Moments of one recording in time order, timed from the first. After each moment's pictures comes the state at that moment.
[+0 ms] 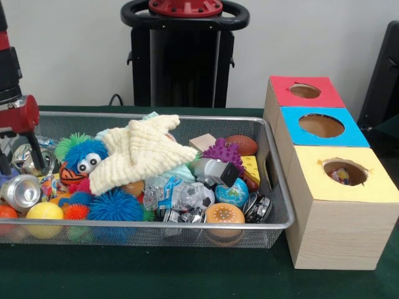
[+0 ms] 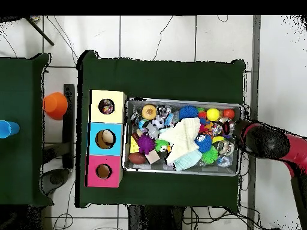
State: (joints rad) arm -1.22 -0.44 0.80 1.52 -0.69 0.72 1.42
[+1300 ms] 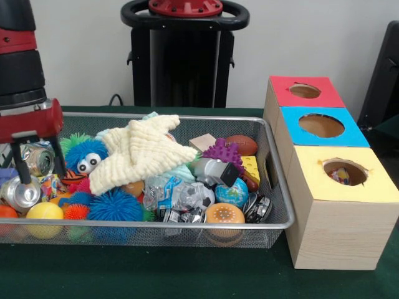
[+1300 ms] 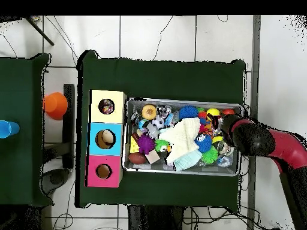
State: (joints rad) arm -1.16 -0.47 0.78 1.58 -0.67 0.58 1.42
